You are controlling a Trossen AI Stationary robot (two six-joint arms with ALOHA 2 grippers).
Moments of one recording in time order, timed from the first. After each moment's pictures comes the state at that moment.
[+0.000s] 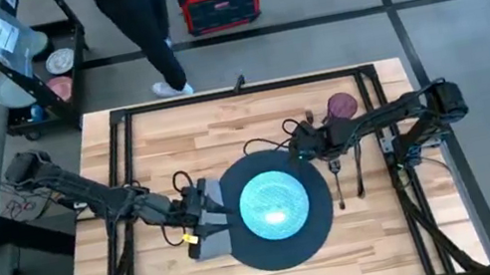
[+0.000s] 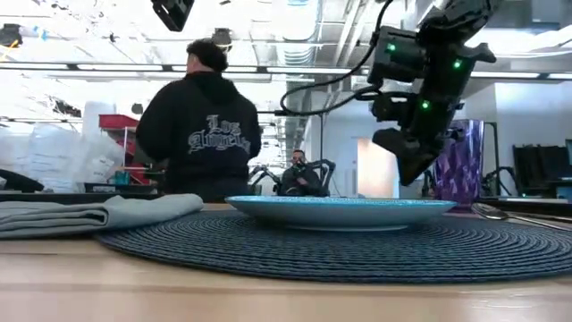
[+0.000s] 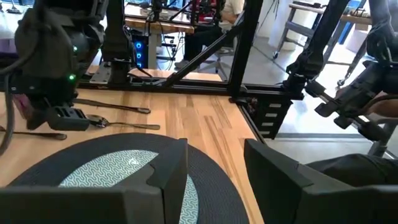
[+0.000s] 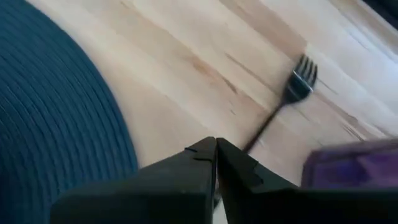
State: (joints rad) left arm -0.44 1.15 0.67 0.28 -0.25 -0.21; right arm -0.07 1.56 0.84 -0.62 0.55 0.75
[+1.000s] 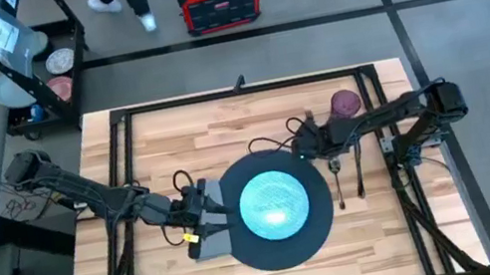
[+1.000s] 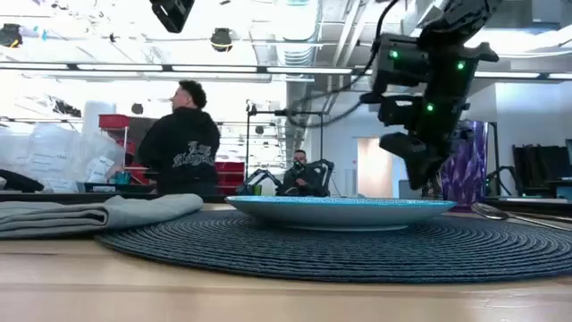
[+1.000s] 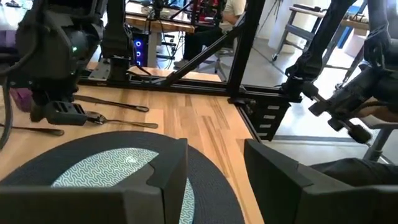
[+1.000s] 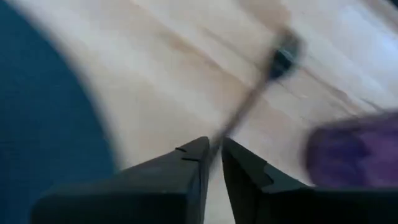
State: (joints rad) left arm -0.44 1.15 0.67 0.28 -0.25 -0.24; right arm -0.10 1.56 0.84 -0.73 0.56 0.84
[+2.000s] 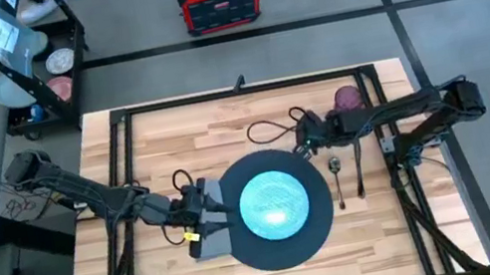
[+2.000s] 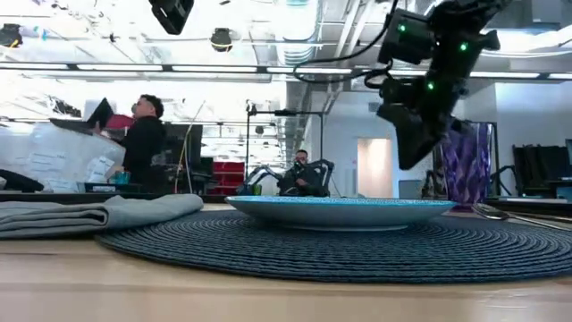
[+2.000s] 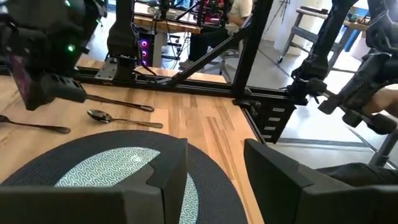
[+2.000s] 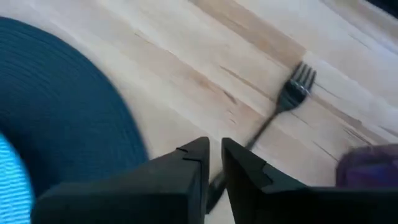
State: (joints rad) left arm -0.44 1.15 0.67 0.28 -0.28 -0.26; right arm -0.18 1.41 0.83 -0.58 0.39 0.67
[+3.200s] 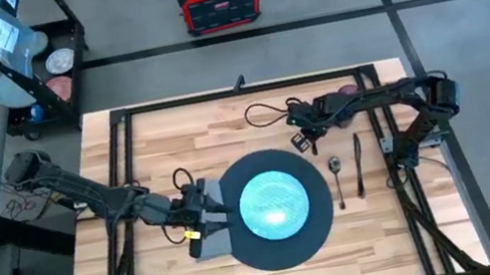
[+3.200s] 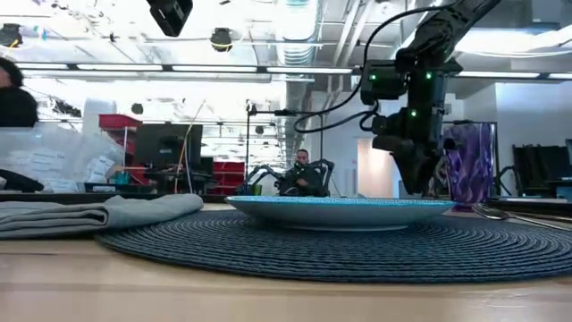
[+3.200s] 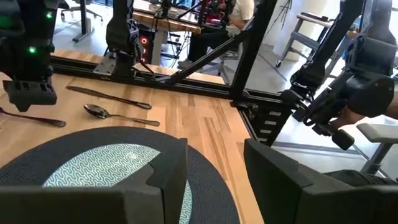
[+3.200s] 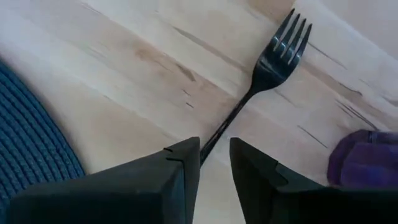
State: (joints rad) left arm -0.44 1.15 0.67 0.28 -0.28 -0.30; right arm -0.39 1.59 0.92 -0.71 0.23 0.60
